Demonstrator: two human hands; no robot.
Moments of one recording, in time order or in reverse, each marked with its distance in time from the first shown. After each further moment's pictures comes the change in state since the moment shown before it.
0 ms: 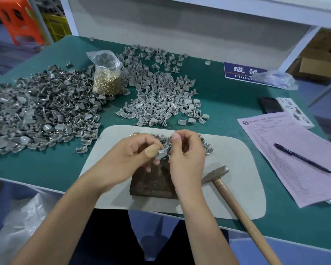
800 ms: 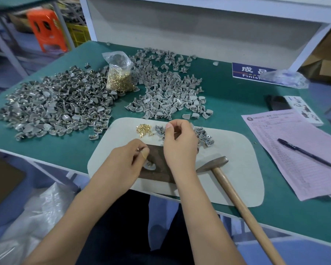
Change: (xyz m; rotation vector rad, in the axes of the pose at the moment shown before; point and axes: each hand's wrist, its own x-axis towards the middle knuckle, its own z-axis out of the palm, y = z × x) left_hand -0.054 -0.001 0.029 0.741 0.361 -0.067; right_hand 0.002 -0.001 0.003 -0.157 -0.095 -0.047
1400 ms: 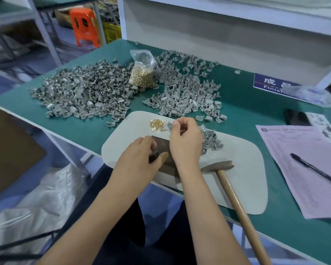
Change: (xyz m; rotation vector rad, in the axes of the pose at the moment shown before) left_hand -0.024 0.018 0.033 0.166 0.242 -0.076; right_hand -0.001 -0.004 -0.001 -0.064 -0.111 -0.005
